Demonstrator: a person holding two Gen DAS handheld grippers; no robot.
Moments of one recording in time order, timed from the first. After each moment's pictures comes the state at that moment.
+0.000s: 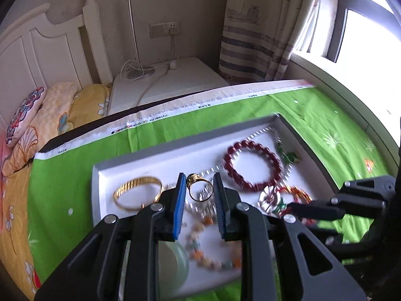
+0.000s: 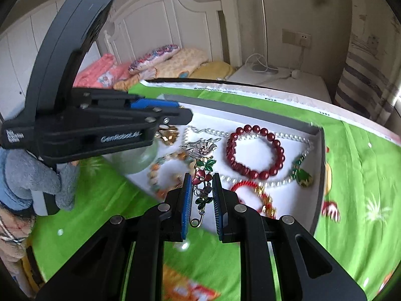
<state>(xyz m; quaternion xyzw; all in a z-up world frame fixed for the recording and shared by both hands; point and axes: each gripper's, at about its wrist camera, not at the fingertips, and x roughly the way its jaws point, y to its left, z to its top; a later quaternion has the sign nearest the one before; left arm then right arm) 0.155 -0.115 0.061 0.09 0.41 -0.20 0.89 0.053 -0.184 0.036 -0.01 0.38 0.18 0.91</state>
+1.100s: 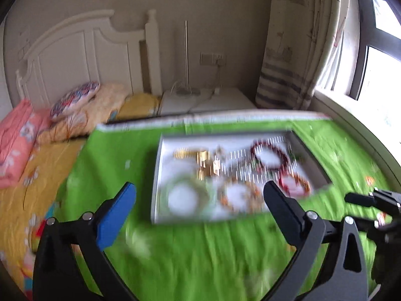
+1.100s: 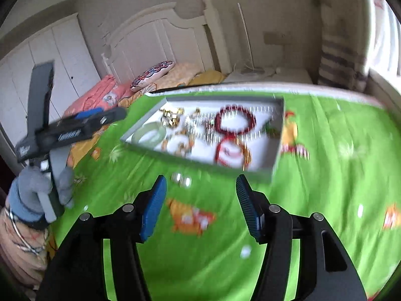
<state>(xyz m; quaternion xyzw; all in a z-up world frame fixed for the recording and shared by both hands) 0.020 -0.051 0.079 0.03 0.32 -0.08 0.94 -0.062 -0.241 0.039 0.08 0.35 0.18 0.92</state>
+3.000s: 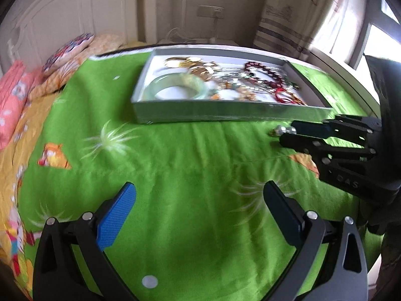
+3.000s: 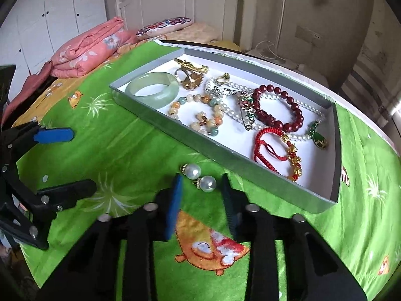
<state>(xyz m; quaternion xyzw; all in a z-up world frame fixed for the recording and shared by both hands) -0.019 -0.056 0.007 0.03 0.43 -0.11 0.90 -0.001 -0.150 0.002 -0.10 0.41 0.18 0.89</state>
